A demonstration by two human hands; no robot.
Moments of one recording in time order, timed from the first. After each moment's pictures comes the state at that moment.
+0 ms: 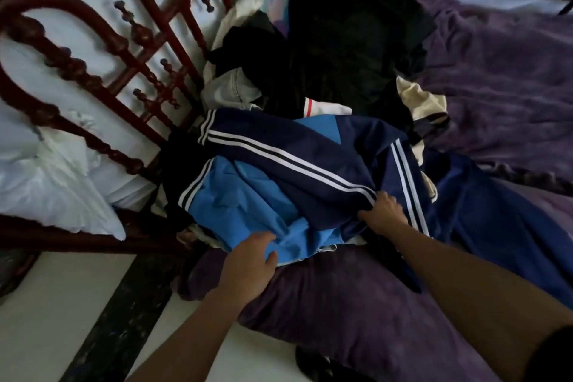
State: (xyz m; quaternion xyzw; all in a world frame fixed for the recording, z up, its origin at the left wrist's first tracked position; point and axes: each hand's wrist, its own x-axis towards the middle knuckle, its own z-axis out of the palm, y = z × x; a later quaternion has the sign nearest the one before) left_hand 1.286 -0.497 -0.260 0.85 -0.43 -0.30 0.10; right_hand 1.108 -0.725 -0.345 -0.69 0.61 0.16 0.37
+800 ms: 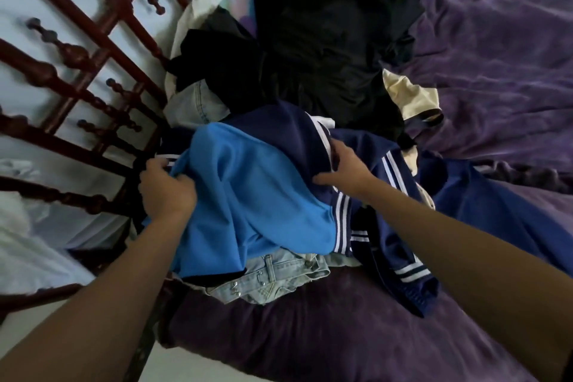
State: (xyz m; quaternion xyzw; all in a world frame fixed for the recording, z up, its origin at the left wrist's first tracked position) left_hand 1.439 -0.642 -0.244 0.96 -0.14 -0.09 0.22; right_hand 1.198 -0.823 -0.319 -0.68 0.48 -0.02 0.55
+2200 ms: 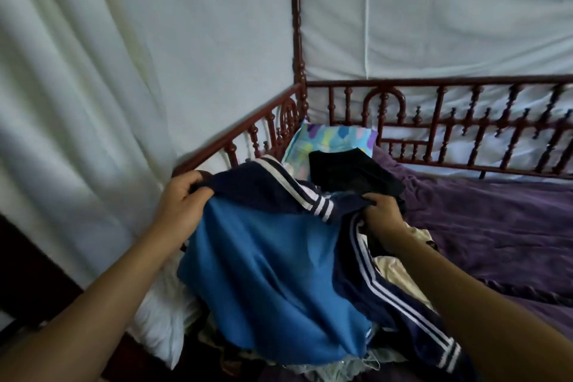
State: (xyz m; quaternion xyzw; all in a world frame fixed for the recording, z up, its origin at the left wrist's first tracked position) left_hand 1.471 -0.437 0.080 0.70 -0.47 -0.07 0.53; right_hand 1.212 -0.654 -0.021 -0.63 0.45 -0.38 0.50
